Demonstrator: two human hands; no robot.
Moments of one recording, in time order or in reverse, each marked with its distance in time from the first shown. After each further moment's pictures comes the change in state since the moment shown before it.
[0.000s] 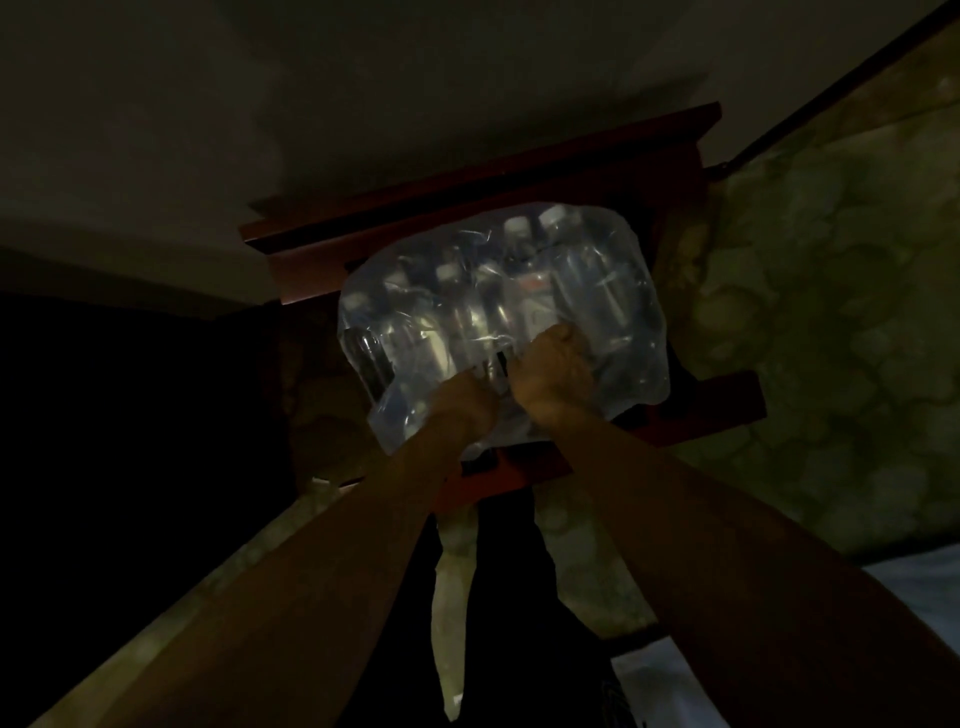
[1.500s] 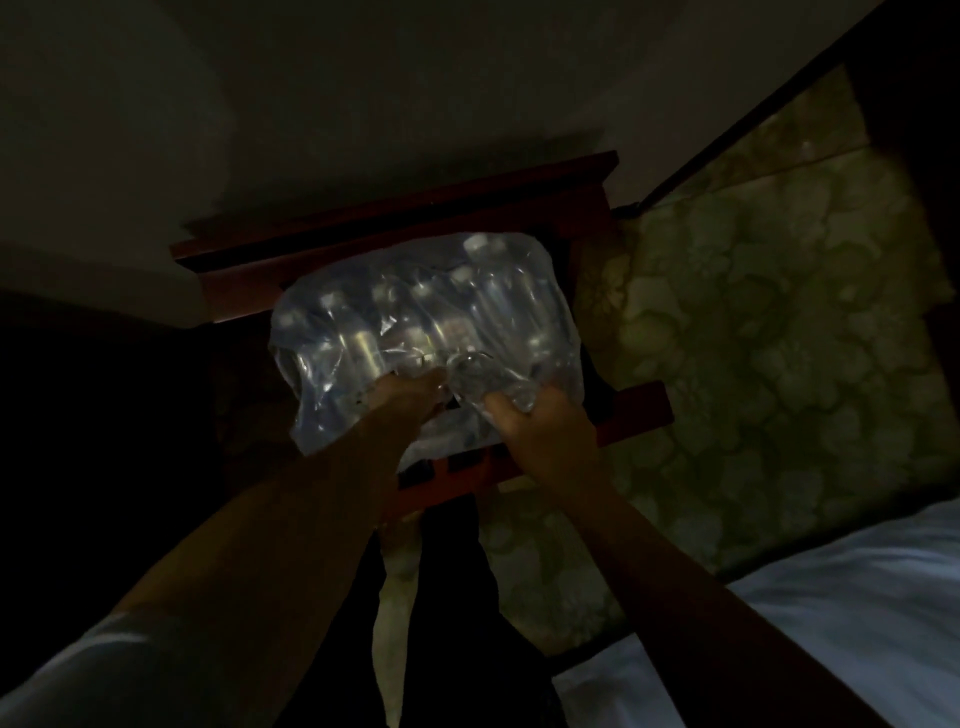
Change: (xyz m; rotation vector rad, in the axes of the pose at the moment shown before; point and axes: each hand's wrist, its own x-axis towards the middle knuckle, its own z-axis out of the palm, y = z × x) left_hand 0.019 0.017 0.016 -0.798 0.084 -0.165; right_hand -0.079 0.060 -0.096 0.188 -0.103 -0.133
